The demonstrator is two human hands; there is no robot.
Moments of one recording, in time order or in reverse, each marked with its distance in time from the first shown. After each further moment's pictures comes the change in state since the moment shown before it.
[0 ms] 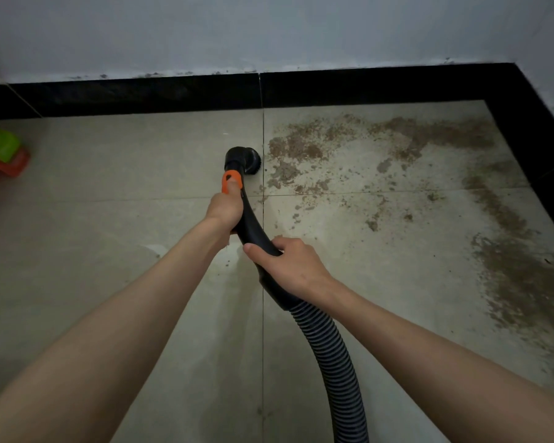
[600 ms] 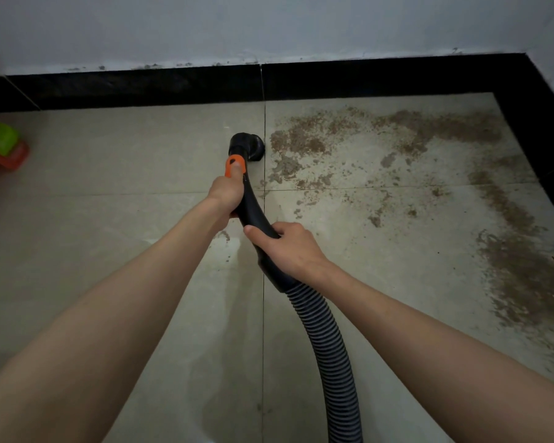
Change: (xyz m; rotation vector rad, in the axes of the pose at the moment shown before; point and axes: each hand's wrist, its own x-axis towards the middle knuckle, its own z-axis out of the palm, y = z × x) left_hand 0.007 0.015 0.000 0.038 -0.039 0.024; right_hand 0.022 0.000 -0.001 0.062 0.018 0.014
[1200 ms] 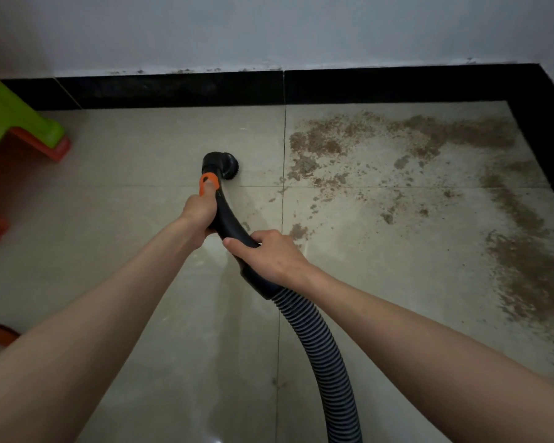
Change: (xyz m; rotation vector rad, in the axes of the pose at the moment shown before) left_hand -0.027 -0.046 -0.068 -0.191 0.095 -0.060; right_hand -0.032 -0.029 0.043 -0.126 -0.140 -0.082
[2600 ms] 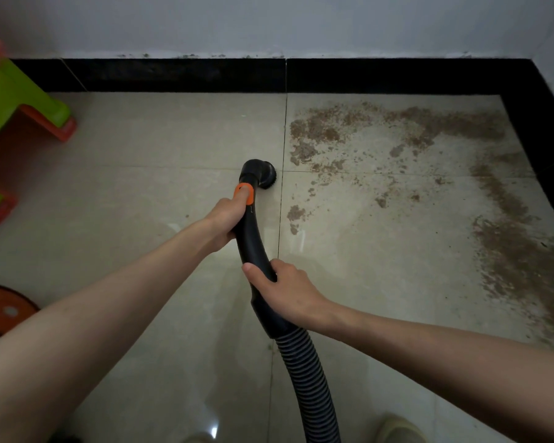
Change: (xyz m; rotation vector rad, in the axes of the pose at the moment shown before) left_hand -0.050 -0.030 0.016 0.062 -0.220 -0.033; right_hand -0.088 0.026 0.020 0.045 -0.071 0.066
